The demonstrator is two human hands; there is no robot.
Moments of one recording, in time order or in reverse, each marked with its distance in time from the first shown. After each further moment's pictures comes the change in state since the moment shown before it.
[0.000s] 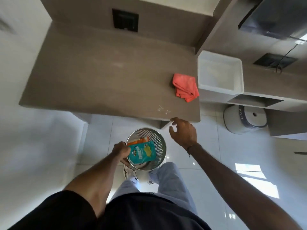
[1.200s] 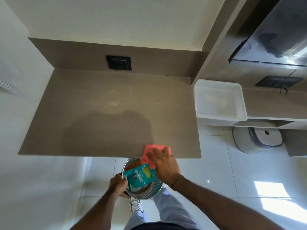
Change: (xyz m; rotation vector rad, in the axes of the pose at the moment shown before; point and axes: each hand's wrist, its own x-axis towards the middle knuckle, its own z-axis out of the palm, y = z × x) left_hand 0.017 0.037 -0.020 -0.137 0.095 -0.097; right_hand 0.048 -0.031 0.019 -0.199 -0.080 -0.442
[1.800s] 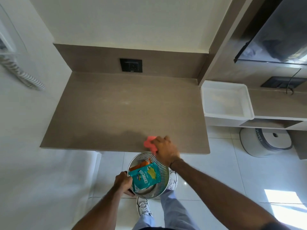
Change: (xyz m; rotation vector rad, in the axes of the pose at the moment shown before) left_hand -0.018 -0.021 -0.024 -0.020 -0.024 -0.018; right_hand 0.042 -0.032 -0.018 0.152 -0.119 0.141
